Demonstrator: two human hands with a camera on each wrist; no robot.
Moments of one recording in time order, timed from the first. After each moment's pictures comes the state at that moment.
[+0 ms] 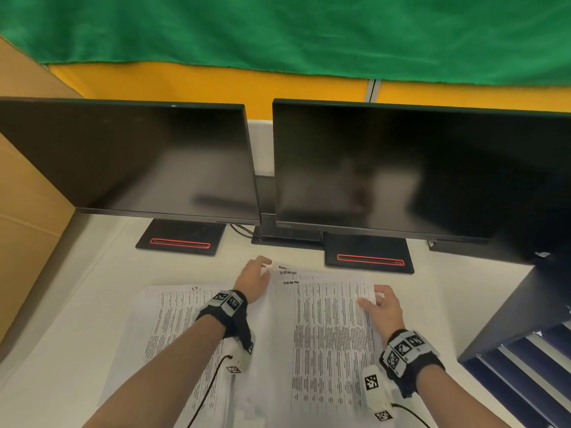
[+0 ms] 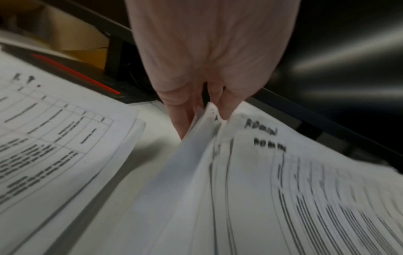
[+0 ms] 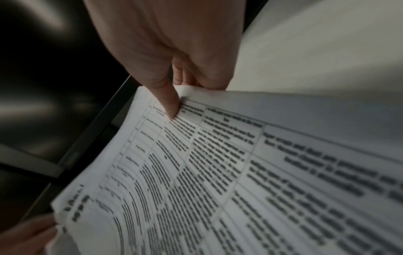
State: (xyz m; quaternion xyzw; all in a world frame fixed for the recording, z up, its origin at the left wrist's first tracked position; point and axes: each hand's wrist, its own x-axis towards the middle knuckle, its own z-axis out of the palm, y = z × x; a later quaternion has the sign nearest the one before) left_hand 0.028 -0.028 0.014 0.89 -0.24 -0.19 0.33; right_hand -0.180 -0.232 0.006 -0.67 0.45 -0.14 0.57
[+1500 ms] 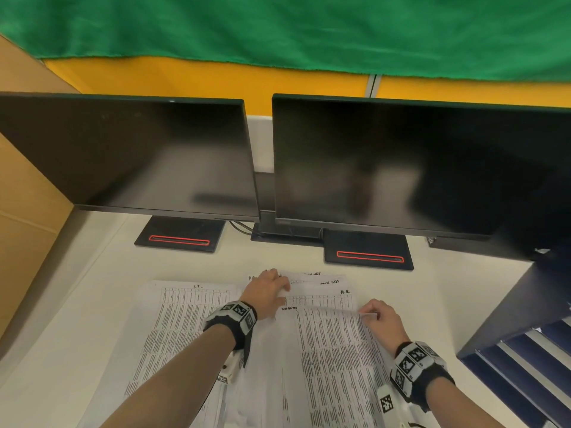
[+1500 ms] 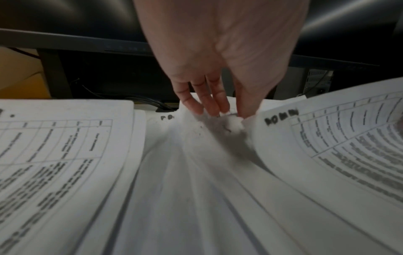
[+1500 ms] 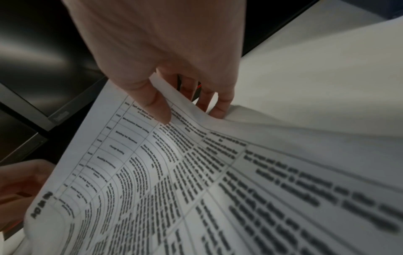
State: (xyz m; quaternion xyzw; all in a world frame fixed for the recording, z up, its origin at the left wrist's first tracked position) left_hand 0.000 -0.028 -0.002 0.87 -0.44 -0.16 0.13; right_hand -0.203 -0.232 -0.007 -0.79 0.37 -0.03 0.48
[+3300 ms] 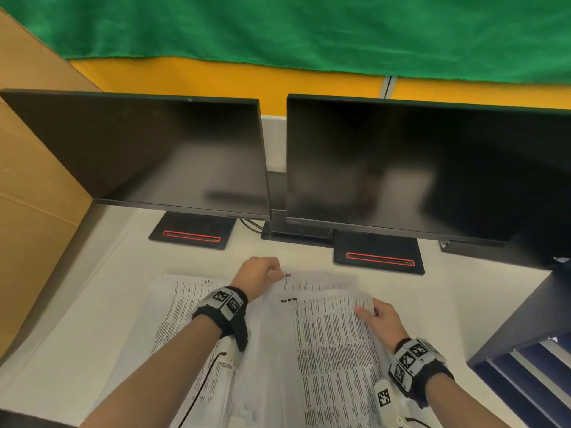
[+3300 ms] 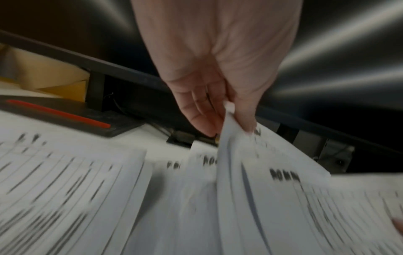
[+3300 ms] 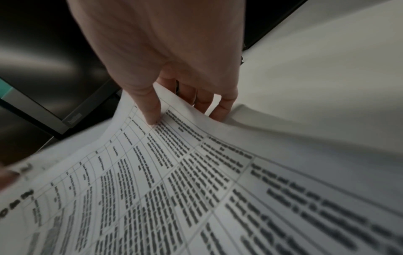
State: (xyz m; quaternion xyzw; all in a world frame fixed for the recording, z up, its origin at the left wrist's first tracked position) left_hand 0.013 -0.010 0.054 0.90 -0.34 -0.16 0.24; right_hand -0.190 -0.225 -0.005 -0.75 0.33 -0.01 0.57
